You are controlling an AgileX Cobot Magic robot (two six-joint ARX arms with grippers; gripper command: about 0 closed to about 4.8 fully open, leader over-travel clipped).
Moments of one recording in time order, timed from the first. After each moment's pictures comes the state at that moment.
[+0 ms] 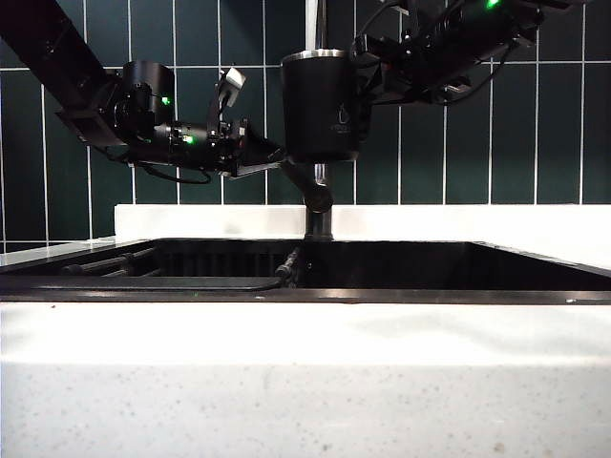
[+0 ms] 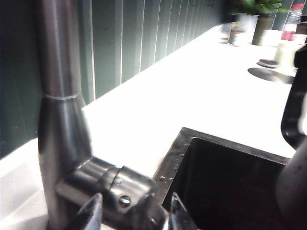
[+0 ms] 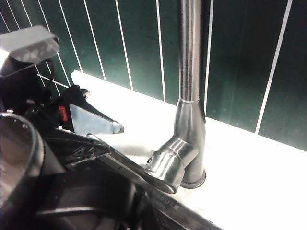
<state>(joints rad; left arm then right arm) -0.20 2.26 1.77 0.42 1.01 0.05 0.31 1.71 1.27 0.30 -0.28 0.00</state>
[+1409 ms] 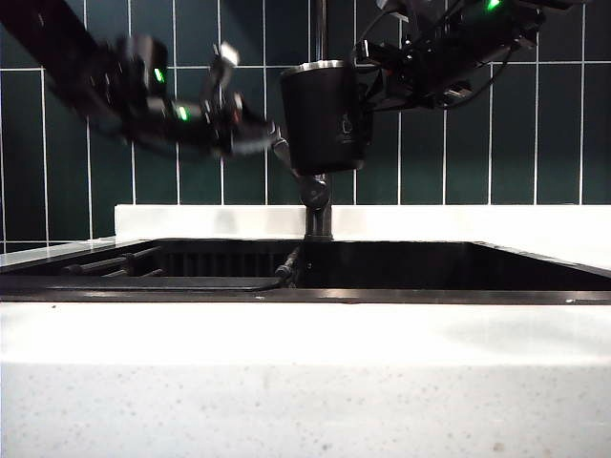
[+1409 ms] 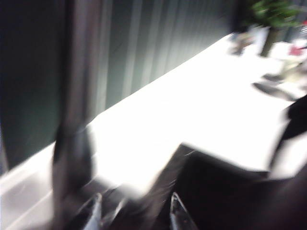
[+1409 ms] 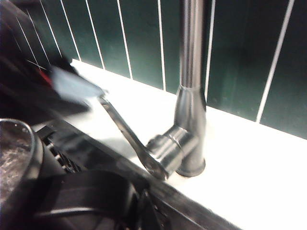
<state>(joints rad) -0.20 2.17 1.77 0.35 1.02 -0.02 0.31 1.71 1.27 0.26 -0.28 -0.01</state>
